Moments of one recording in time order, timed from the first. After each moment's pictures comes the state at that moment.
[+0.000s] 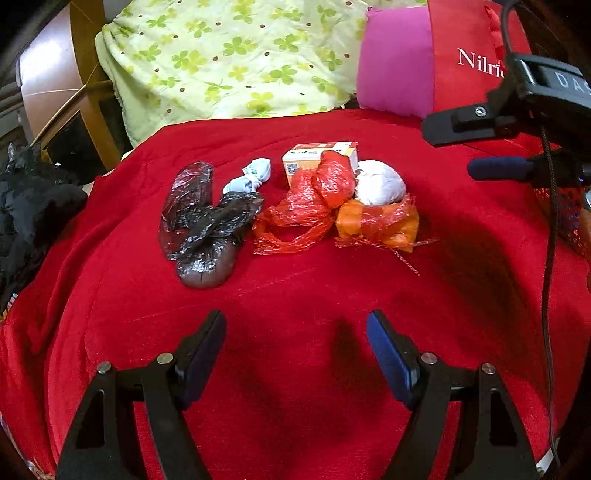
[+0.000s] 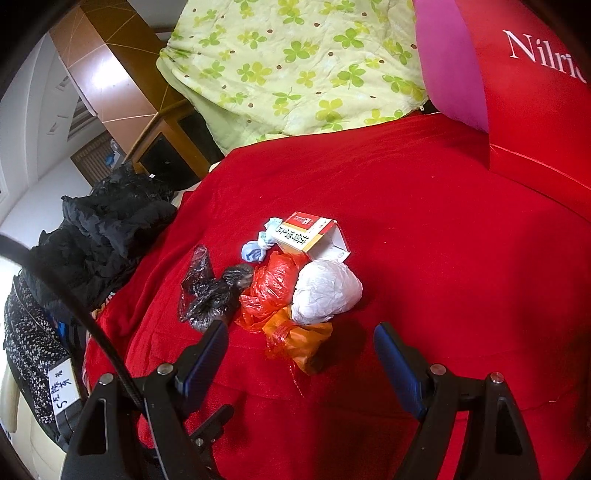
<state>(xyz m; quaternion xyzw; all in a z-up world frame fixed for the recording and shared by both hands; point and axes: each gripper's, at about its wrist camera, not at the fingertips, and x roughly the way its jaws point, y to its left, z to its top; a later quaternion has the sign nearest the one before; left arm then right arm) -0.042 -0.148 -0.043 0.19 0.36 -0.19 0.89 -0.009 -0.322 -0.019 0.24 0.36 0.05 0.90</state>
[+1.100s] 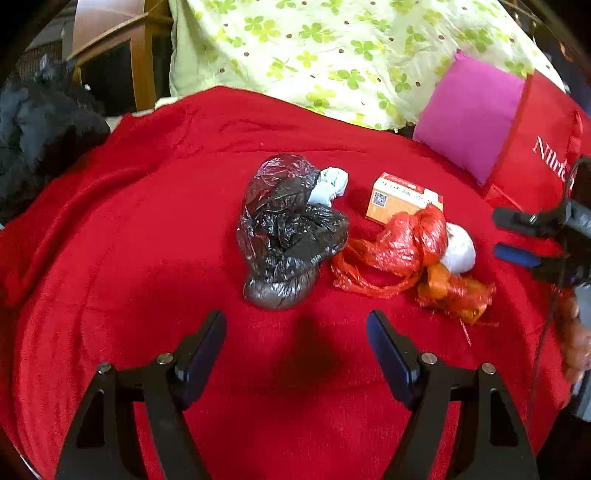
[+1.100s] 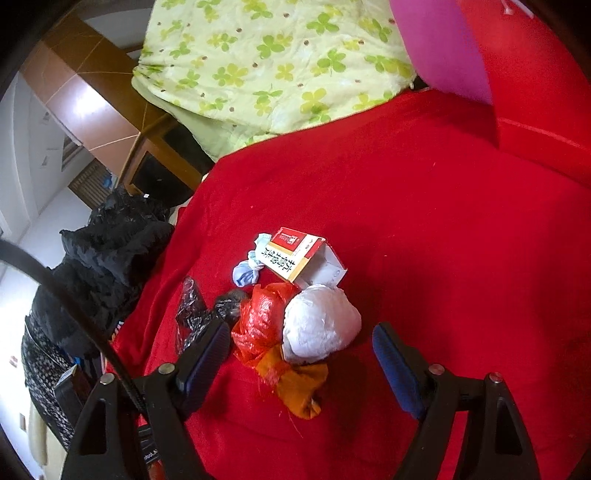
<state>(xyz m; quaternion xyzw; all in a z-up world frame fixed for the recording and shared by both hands) 0.041 -0.083 -0.031 0.04 0.41 -0.17 0.90 0.045 -0.347 -0.041 0.32 0.37 0.06 0.87</state>
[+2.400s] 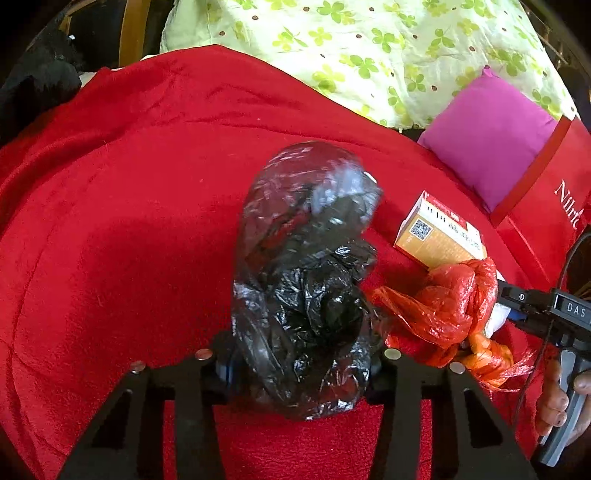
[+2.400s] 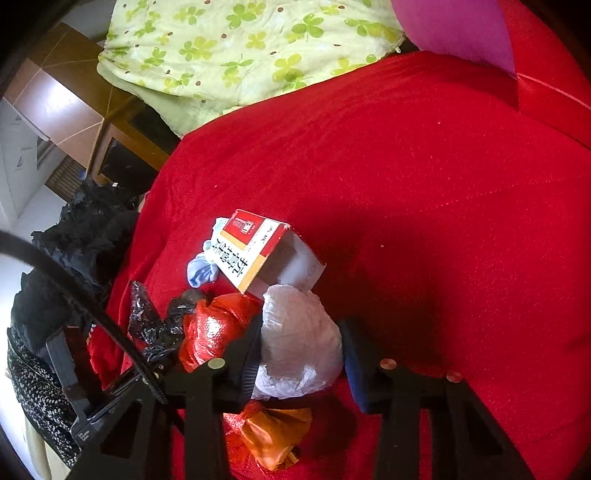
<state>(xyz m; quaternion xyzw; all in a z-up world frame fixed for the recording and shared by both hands) 0.122 -0.082 -0.063 -0.03 0.45 -0.21 0.87 0.088 -0.342 -0.078 0.31 0.42 0.03 0.85</state>
